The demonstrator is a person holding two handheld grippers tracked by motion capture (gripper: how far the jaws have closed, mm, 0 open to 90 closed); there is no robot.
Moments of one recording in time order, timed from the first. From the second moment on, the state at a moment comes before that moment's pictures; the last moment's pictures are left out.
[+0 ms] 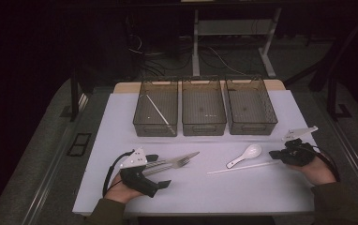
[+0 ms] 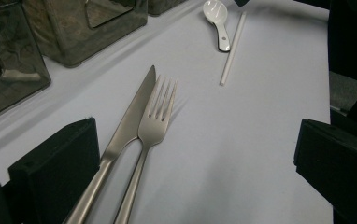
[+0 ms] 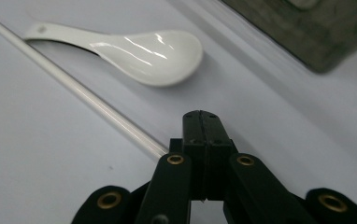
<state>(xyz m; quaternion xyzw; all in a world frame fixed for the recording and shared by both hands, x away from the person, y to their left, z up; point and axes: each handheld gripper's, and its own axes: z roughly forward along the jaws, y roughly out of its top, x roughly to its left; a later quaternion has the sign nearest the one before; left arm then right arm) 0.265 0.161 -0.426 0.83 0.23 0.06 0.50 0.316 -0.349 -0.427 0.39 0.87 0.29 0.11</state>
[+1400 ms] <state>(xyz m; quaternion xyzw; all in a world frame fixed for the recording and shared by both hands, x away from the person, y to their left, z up) 0.265 0.158 -0.426 0.84 0.23 0.06 0.49 0.306 -0.299 -0.432 0.26 0.91 0.33 0.04</state>
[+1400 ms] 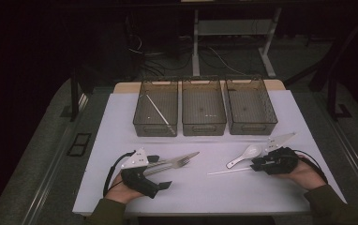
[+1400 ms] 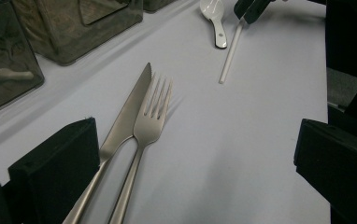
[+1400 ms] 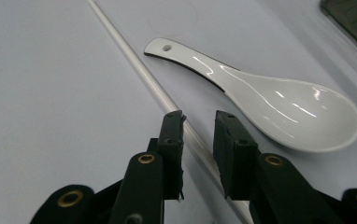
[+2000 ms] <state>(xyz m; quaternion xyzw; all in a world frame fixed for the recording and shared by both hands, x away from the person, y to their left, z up) 0.265 0.158 -0.427 0.84 0.22 0.06 0.49 0.303 -0.289 -0.437 0.22 0.93 0.29 0.04</state>
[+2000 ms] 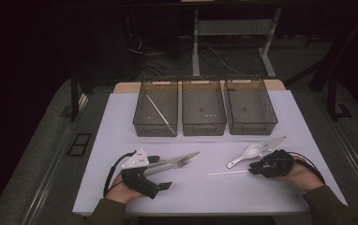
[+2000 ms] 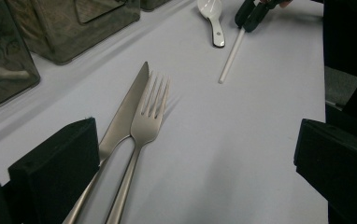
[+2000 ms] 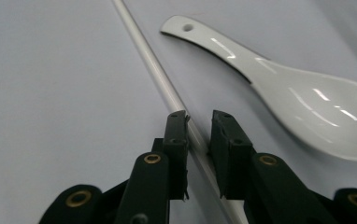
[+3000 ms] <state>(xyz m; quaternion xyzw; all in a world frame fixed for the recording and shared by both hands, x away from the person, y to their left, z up) 0.264 0.157 -0.427 0.84 0.22 0.06 0.49 0.297 -0.235 -0.419 0.07 0.99 0.09 0.03</state>
